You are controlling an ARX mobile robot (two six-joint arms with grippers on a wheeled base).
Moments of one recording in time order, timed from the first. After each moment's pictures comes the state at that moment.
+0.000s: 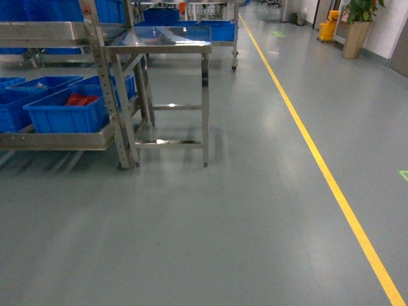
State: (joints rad) left arm -0.29 0.19 0.20 -0.07 -0.41 -0.08; right arm 0.00 0.01 0.01 -0.01 0.00 0.00
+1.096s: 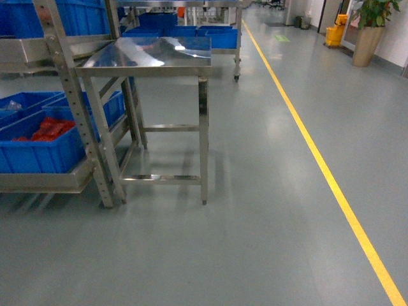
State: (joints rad) left arm -0.29 0.19 0.20 -0.07 -0.41 -0.08; right arm 0.00 0.01 0.01 -0.01 0.00 0.00
